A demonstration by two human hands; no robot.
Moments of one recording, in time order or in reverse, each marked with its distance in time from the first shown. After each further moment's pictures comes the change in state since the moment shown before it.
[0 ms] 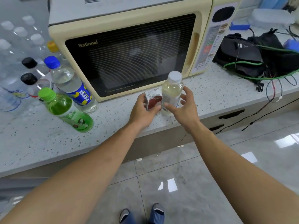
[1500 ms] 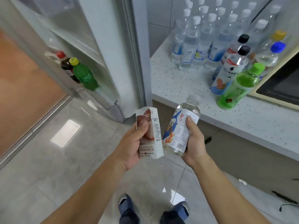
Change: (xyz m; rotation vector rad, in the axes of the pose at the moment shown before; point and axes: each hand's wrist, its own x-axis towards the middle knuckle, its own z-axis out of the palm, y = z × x) left_hand -0.369 -0.185 -0.313 -1.066 0.395 -0.281; right_hand -0.327 -0.080 0.296 0.632 -0.896 0.621
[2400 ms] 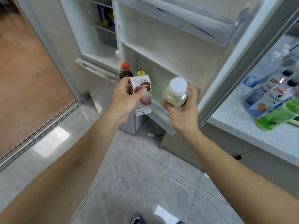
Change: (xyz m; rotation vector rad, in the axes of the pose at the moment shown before) left_hand 0.009 0.205 -0.214 0.283 0.191 0.632; right_hand 0.067 0.101 0.272 -0.904 0.121 -0.915
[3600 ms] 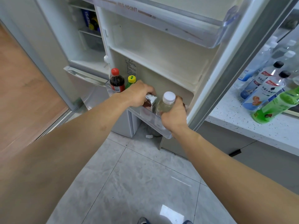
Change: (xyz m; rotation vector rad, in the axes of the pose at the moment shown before) left_hand 0.092 -0.007 0.032 1.337 -0.671 0.323; right_hand 0.023 0.031 0.023 -0.350 0.000 0.386
